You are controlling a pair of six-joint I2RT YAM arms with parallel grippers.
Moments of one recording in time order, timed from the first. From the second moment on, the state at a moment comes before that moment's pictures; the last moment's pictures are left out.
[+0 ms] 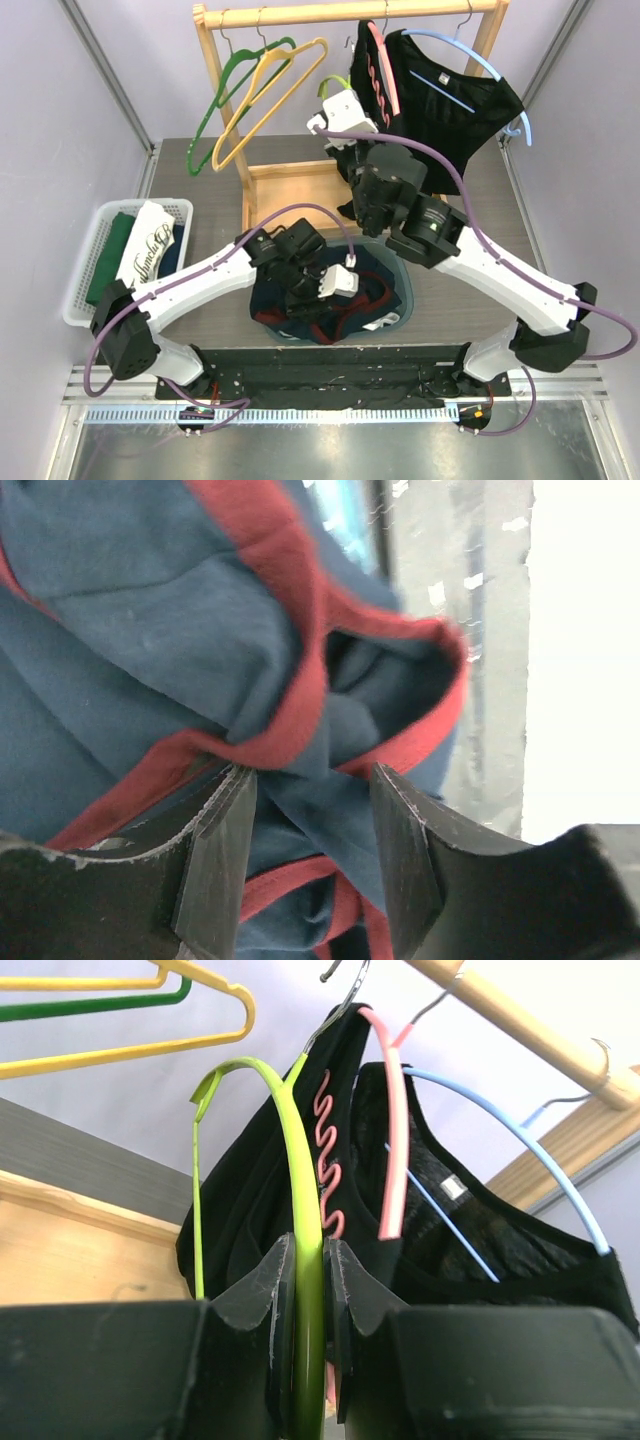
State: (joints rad) left arm -0.91 1.44 1.20 -0.95 0.52 0.63; right arm 1.08 1.44 1.78 -0.18 1.00 -0.62
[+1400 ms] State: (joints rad) left arm -0.86 1.21 1.52 -1.06 0.16 0.39; right arm 0.92 1.46 1.88 -0.17 0.71 -0.56
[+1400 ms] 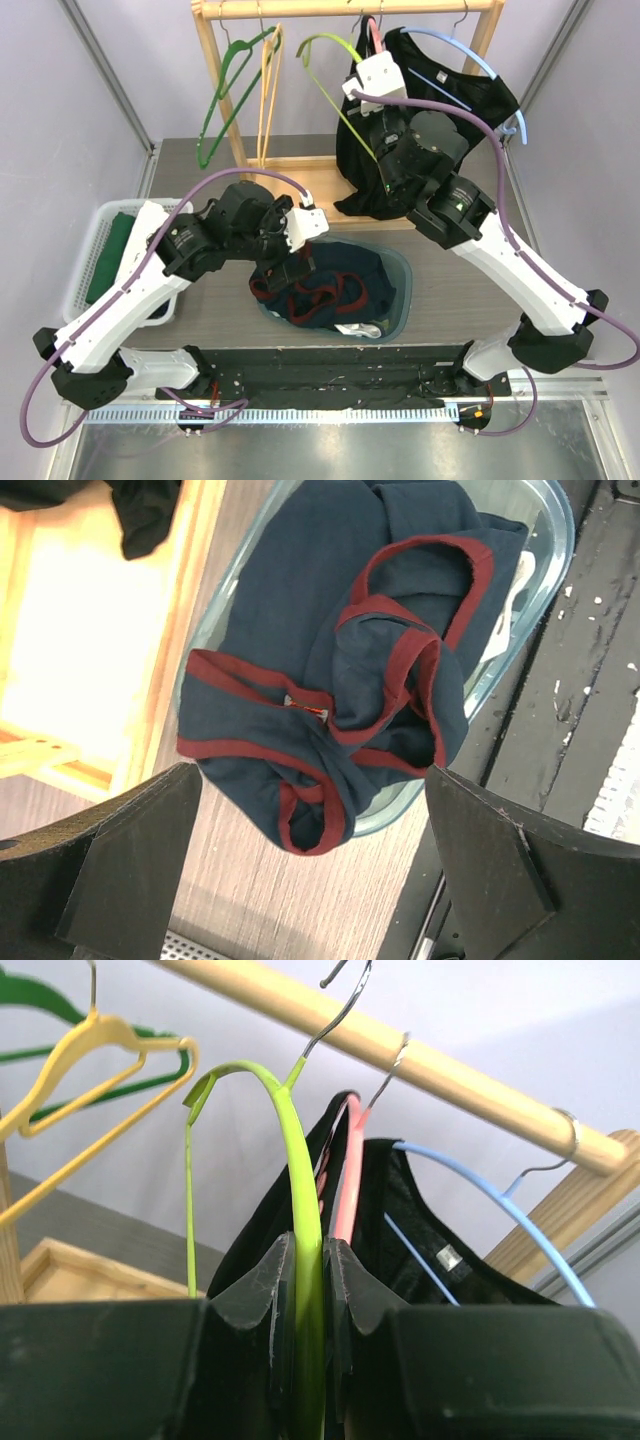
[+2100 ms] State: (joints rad) left arm -0.86 1.20 1.54 -1.07 0.11 0.39; right arm 0.89 1.70 2.05 -0.08 0.73 -0.64
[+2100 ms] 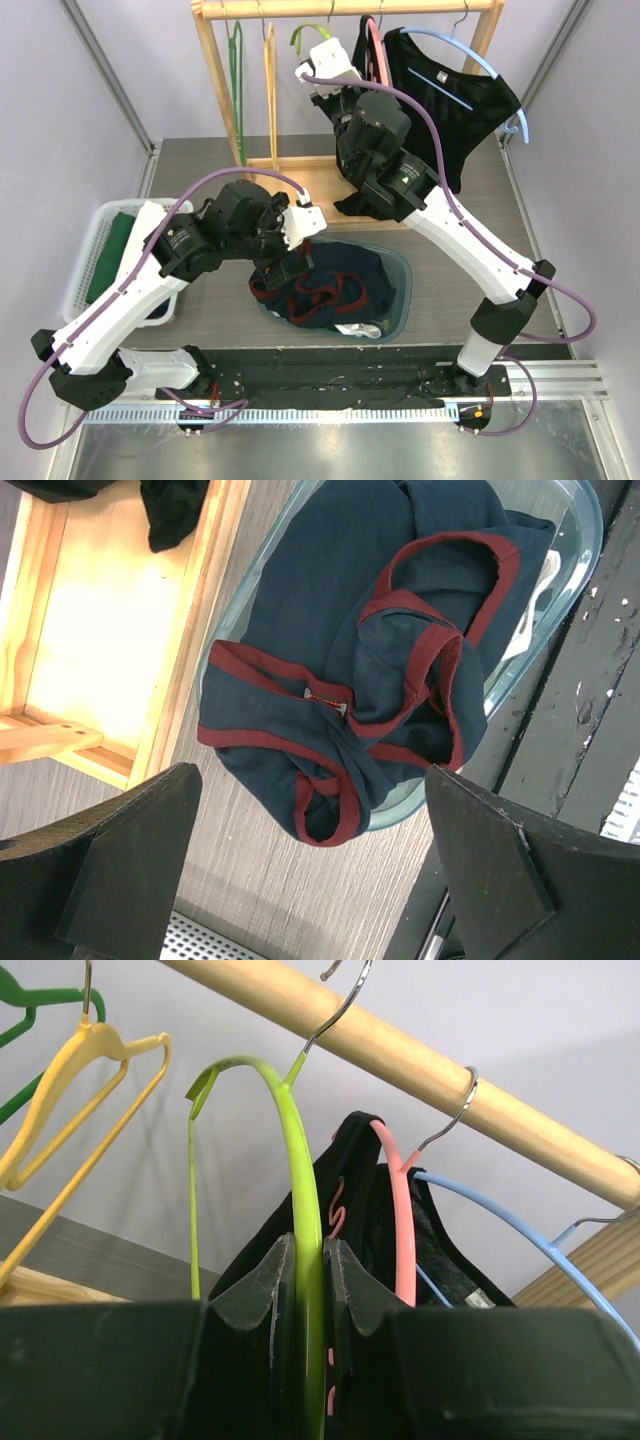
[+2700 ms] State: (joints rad) left arm -0.86 1.20 1.54 -1.07 0.10 0.40; right arm 0.88 1.77 2.08 -0.09 0.73 -0.65
